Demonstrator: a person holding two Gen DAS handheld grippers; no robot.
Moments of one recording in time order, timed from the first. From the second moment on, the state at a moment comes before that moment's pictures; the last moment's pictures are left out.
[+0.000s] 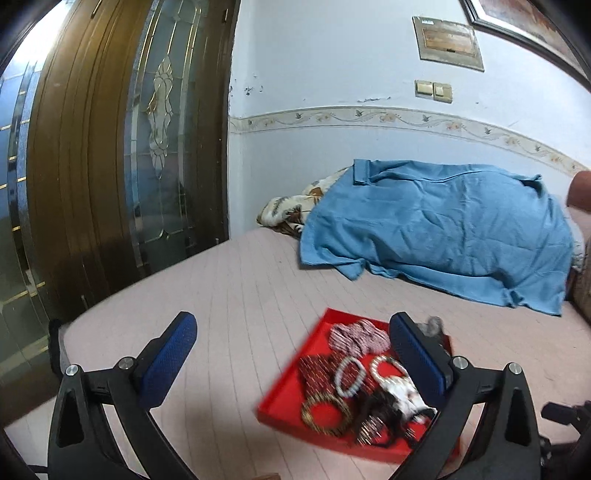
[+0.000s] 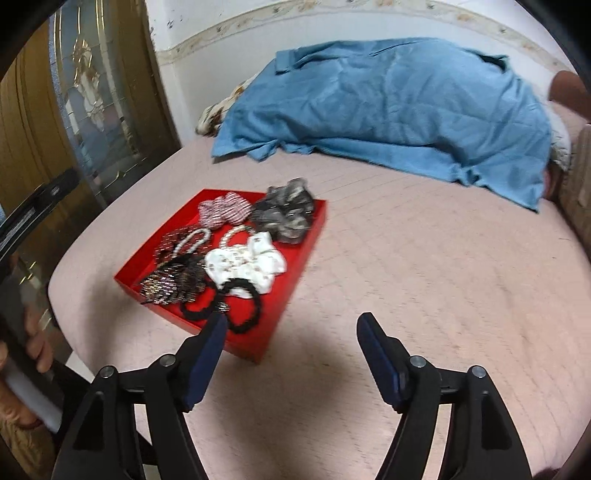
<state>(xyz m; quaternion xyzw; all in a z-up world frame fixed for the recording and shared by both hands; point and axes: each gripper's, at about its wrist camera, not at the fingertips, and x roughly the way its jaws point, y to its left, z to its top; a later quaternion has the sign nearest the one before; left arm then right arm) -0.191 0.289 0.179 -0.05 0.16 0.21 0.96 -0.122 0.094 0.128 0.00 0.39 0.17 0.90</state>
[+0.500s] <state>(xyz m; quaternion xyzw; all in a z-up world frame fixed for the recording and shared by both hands) -0.225 0.219 0.159 -0.07 0.27 0.14 0.95 -0.154 0.063 0.137 0.00 0.35 0.15 0.92</state>
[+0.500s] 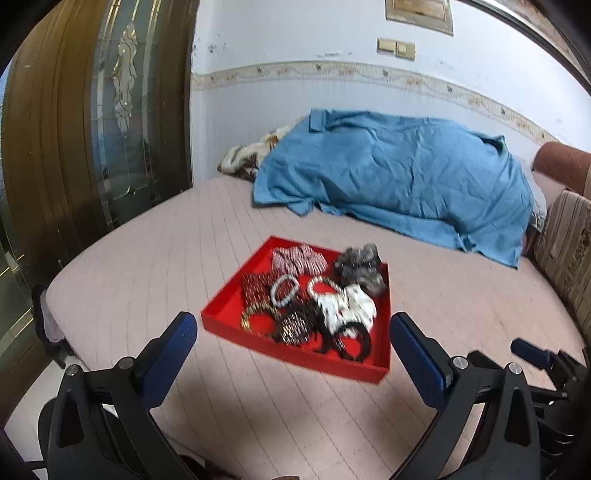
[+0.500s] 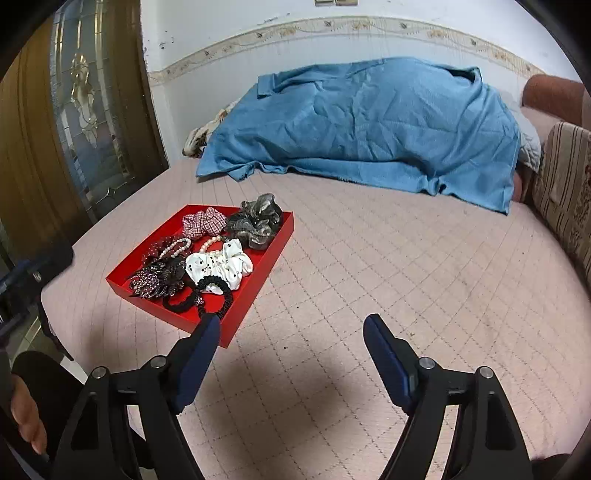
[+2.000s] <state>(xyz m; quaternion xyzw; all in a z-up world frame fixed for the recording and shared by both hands) -0.226 0.208 0.138 -0.05 0.31 0.14 0.94 -0.163 0.074 0.131 -0.03 0.35 0.15 0.92</state>
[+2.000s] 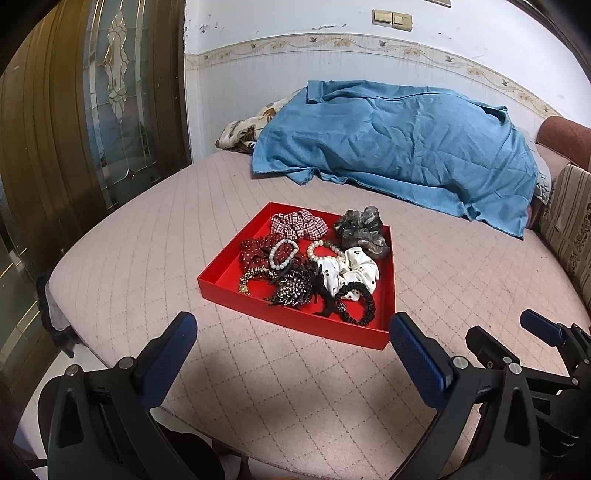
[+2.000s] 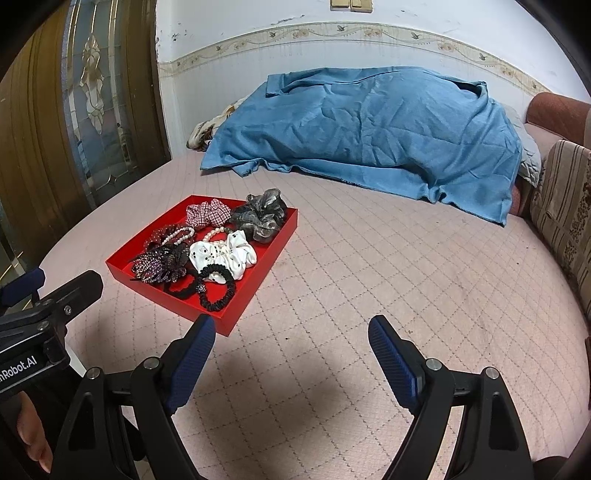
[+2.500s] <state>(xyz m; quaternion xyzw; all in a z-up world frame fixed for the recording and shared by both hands) -0.225 0.209 0.138 -0.05 0.32 0.14 0.94 -0.166 0.079 0.133 -0.05 0.34 0.14 0.93</state>
